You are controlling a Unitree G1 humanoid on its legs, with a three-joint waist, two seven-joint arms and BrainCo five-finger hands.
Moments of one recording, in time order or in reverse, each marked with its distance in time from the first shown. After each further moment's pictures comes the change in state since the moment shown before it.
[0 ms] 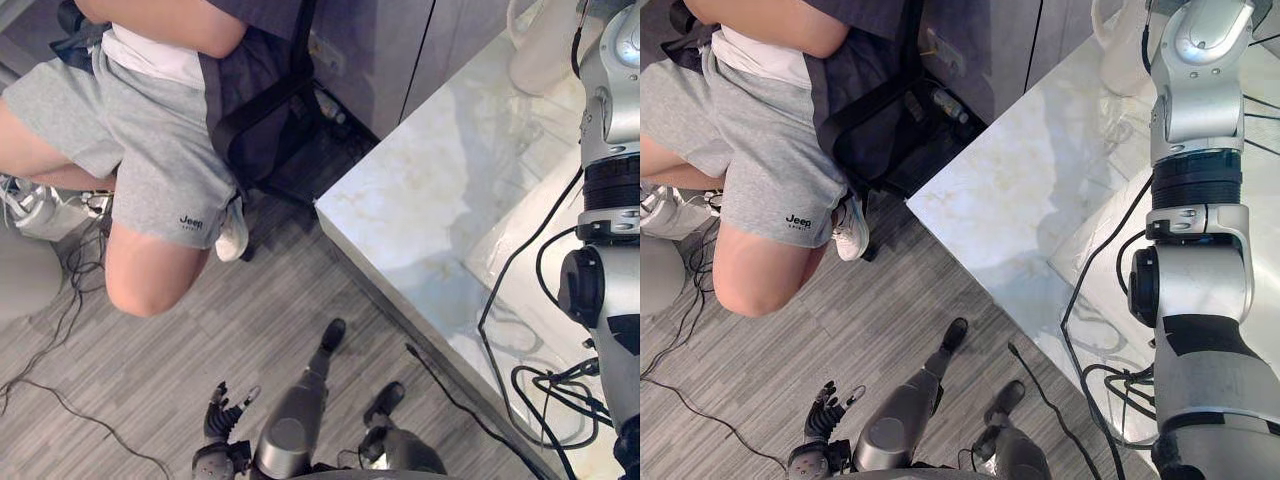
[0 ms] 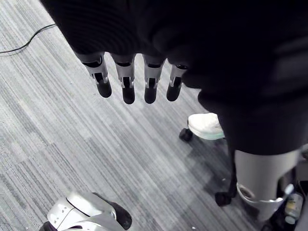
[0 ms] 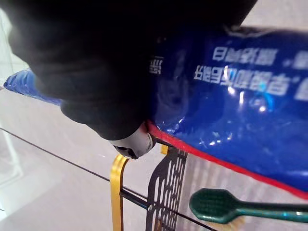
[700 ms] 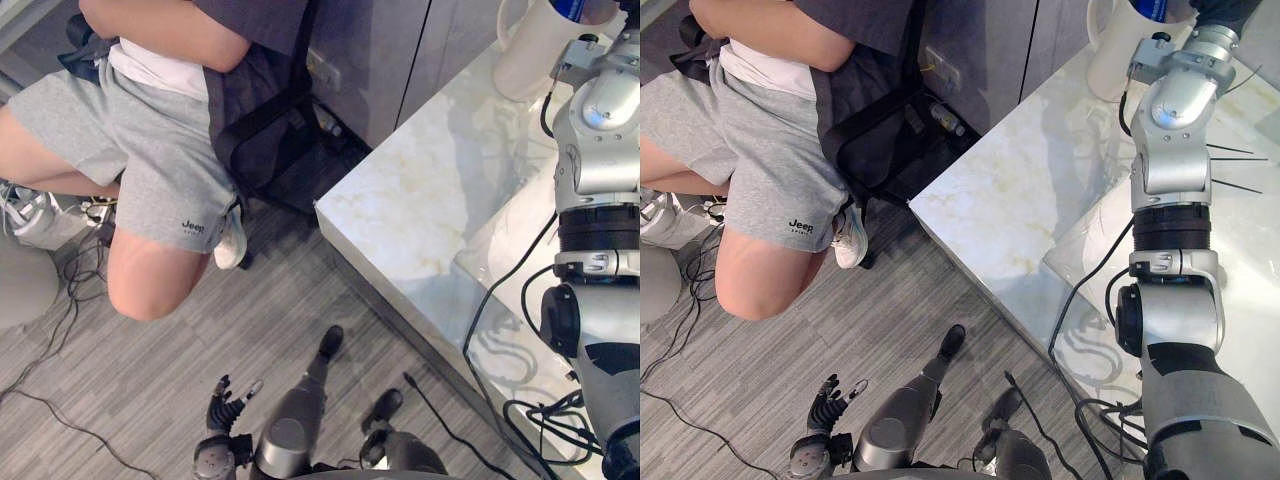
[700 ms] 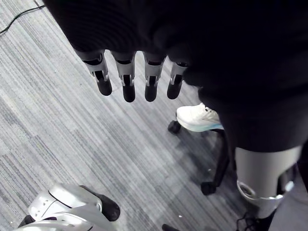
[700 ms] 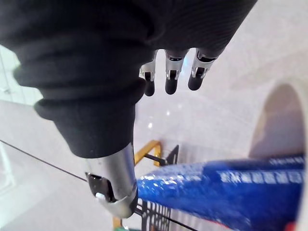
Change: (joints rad) left arm -0.026 0.015 -0.008 0.009 0.004 0.013 -0.003; right arm 0.249 0.049 -0.110 -0.223 -0.013 -0.001 -0.018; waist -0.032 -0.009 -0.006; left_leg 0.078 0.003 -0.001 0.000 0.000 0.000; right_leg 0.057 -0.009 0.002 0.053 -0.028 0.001
